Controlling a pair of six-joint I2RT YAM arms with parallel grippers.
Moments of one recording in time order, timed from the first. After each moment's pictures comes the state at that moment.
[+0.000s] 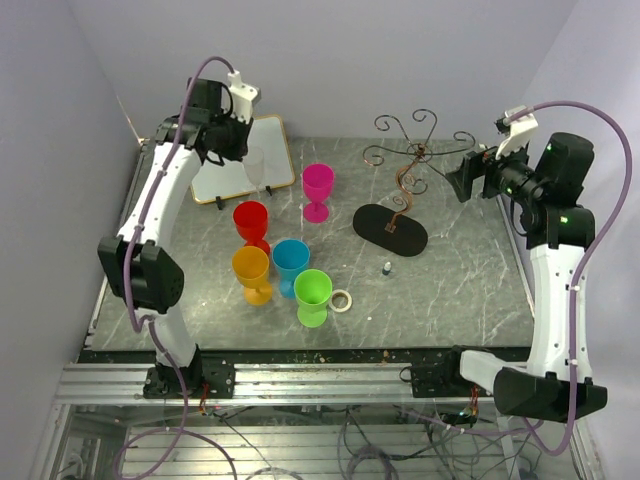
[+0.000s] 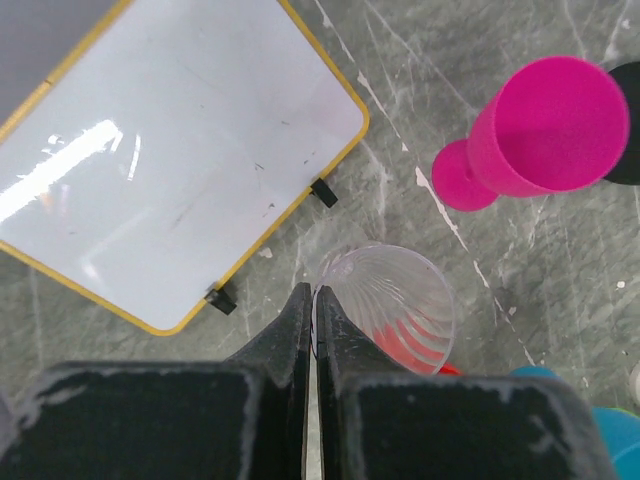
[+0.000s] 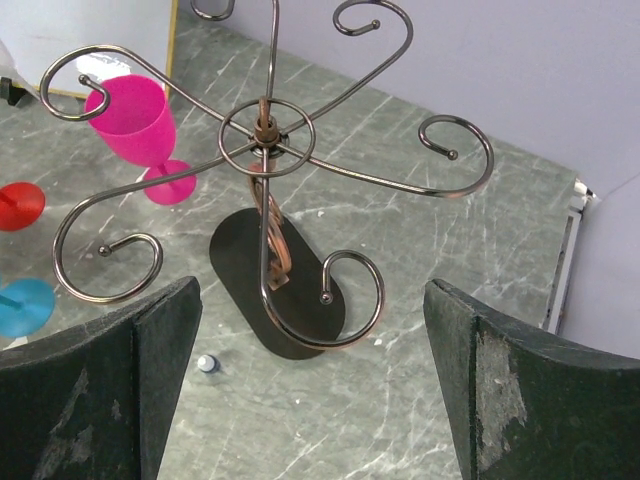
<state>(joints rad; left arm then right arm) -0.21 1.83 1.93 -0.81 0.22 0.24 -0.14 1.14 1.48 -0.67 -0.54 -0.27</state>
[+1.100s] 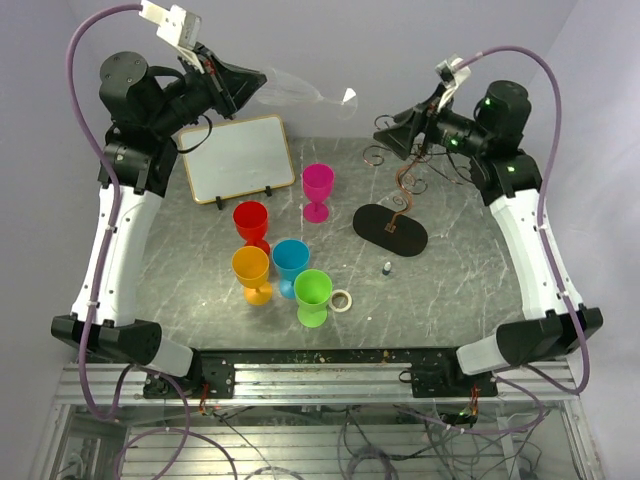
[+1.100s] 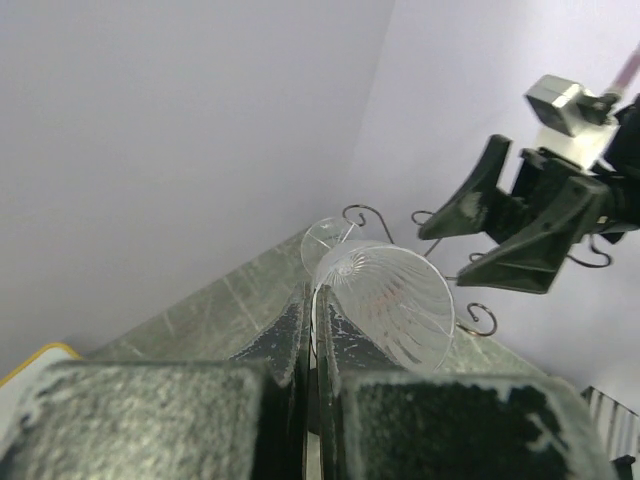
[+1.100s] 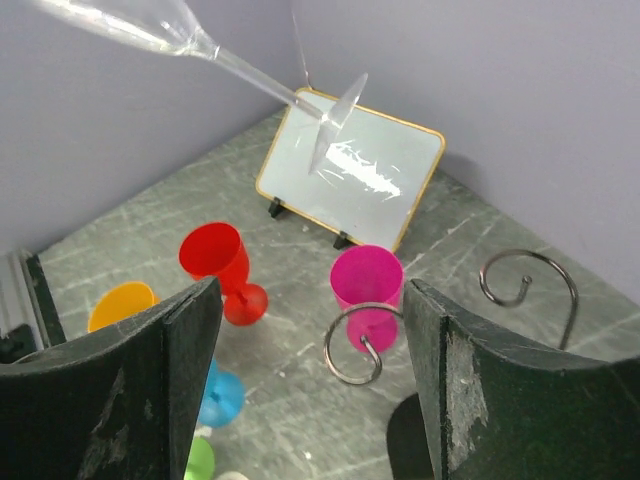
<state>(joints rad) -0.22 1.45 1.91 -0.24 0.63 -0.30 0.19 1.42 1.71 -0.38 -0.74 0.03</state>
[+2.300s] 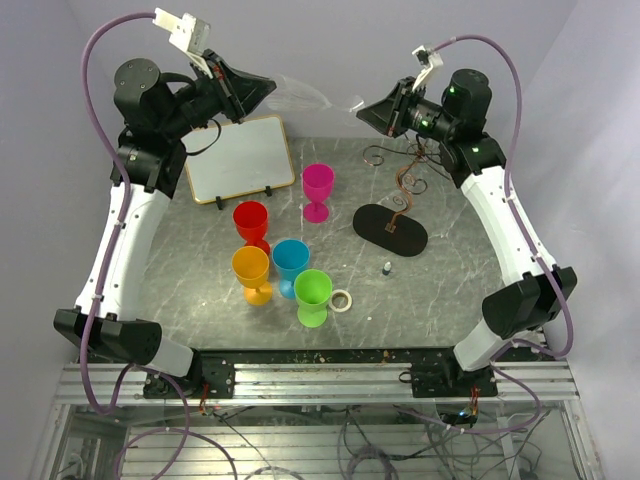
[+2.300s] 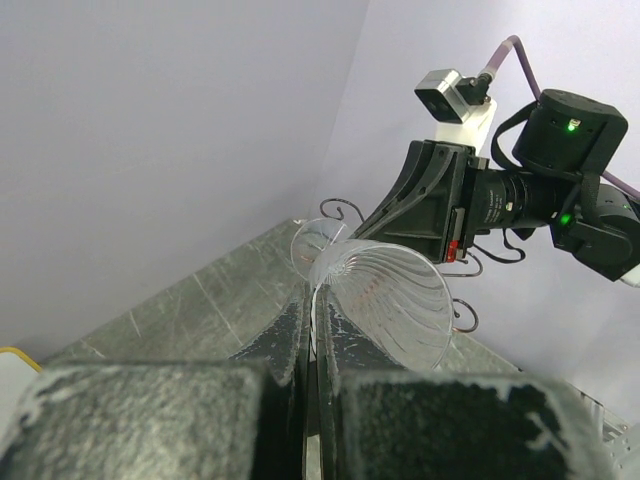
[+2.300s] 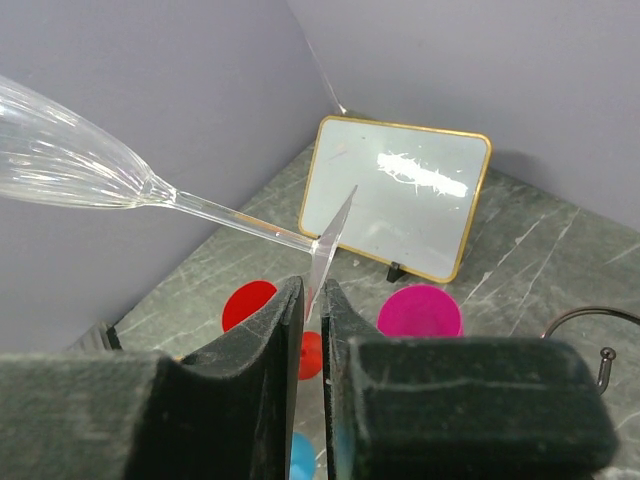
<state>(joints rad) -0.24 1.46 1.83 -0.12 0.67 -0.38 0.28 1.63 1.82 -0.23 -0.64 0.35</state>
